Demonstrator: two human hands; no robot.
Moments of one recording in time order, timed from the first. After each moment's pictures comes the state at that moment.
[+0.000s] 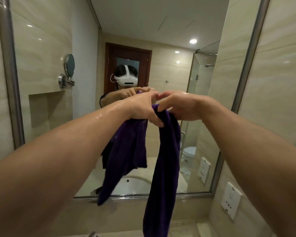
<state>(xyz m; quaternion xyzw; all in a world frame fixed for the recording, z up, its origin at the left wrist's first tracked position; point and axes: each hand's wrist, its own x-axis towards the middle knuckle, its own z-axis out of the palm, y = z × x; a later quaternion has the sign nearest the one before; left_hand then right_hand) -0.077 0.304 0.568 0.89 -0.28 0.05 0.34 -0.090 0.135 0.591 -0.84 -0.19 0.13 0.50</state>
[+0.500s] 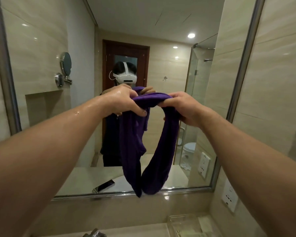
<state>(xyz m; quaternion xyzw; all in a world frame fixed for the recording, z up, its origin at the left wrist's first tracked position) -0.063 0.335 0.561 0.91 -0.20 0.05 0.37 -0.080 0.118 0.552 -0.81 -0.18 -0.04 0.55</state>
